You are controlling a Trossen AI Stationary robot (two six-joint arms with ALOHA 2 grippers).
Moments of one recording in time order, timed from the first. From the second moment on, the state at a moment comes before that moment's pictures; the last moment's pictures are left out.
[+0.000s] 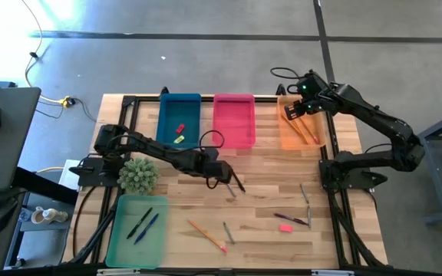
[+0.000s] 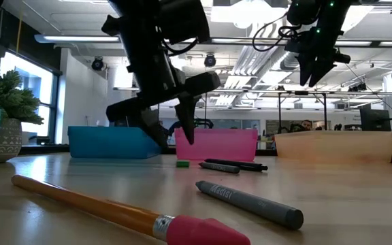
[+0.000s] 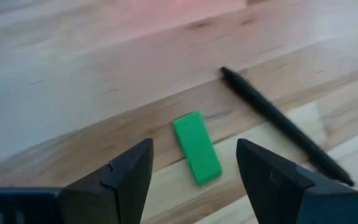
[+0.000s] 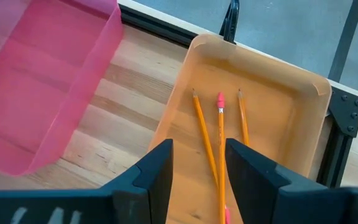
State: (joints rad) left arm 0.02 1.91 1.22 -0.53 -0.32 -1.28; right arm -0.75 1.16 1.13 -1.03 0.19 0.36
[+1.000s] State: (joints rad) left arm -0.01 2.02 1.22 -0.52 -0.41 -1.24; right arm -0.75 1.17 1.12 -1.02 0.20 0.34
